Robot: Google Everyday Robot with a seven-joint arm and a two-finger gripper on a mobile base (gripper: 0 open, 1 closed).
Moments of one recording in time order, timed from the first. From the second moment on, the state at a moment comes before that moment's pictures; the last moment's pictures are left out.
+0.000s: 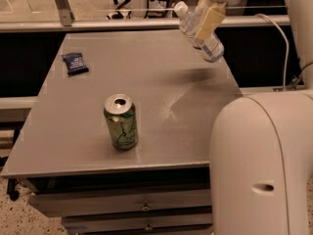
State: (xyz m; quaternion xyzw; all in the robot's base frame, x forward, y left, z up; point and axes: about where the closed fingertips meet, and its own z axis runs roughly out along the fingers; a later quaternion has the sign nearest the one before) arm 0.692 -0.134 0.974 -0.68 0.69 0.05 0.26
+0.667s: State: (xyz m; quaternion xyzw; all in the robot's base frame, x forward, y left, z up) arm 0.634 -0.147 1.024 -0.76 0.62 -0.09 0.17
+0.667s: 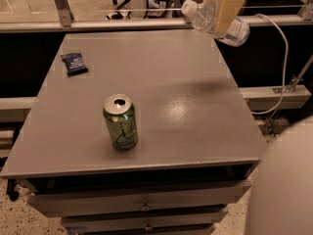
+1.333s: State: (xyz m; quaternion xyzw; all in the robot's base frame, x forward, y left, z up) arm 0.592 -0.148 0.960 -0.78 0.62 -0.06 0.10
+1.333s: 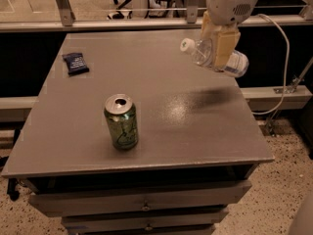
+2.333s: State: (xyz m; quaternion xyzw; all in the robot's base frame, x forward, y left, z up) arm 0.590 -0.130 0.903 -0.75 0.65 -0.01 0.10
